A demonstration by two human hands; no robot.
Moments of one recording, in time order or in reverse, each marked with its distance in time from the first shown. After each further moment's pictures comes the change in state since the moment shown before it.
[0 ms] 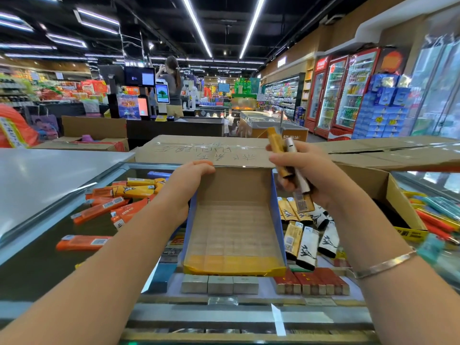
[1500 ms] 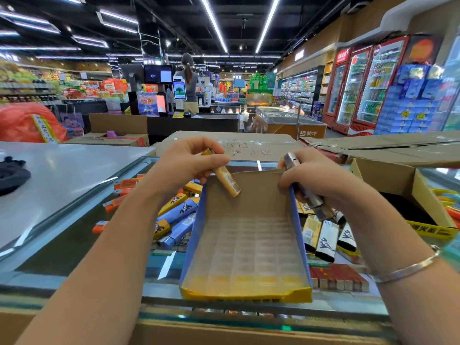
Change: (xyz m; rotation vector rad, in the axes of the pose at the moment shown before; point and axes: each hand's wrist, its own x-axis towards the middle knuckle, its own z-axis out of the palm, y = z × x) left_hand -0.024 0.026 -0.046 0.198 -0.186 0.367; right_hand -0.009 -0.002 0.026 -0.492 -0.019 0.125
